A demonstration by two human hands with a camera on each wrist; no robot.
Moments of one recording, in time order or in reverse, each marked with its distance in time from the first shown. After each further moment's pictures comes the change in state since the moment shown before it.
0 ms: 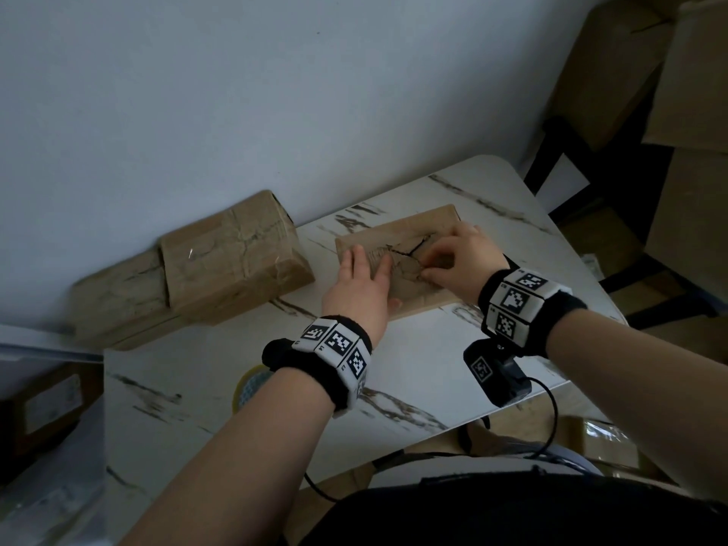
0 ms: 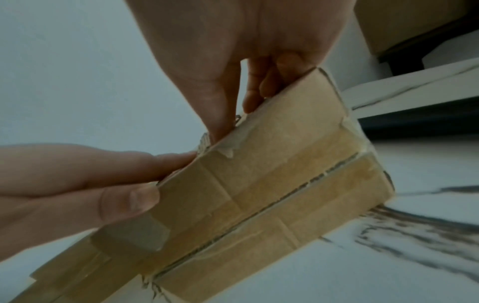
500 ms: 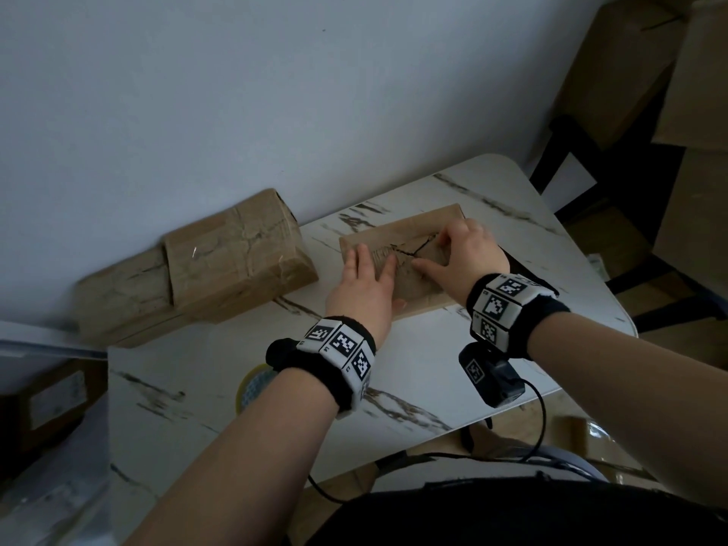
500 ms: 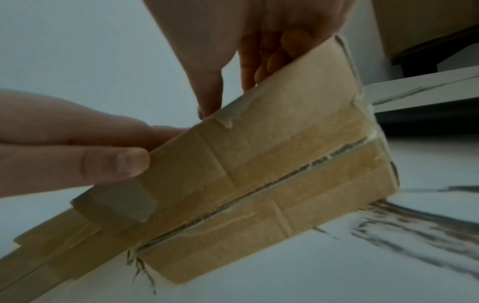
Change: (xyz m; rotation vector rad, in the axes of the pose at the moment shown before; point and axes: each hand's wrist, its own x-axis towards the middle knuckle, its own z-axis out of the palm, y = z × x) left_hand -0.001 0.000 0.000 0.022 -0.003 -0.001; right_hand 0.002 -0.010 0.010 -0.095 0.148 0.123
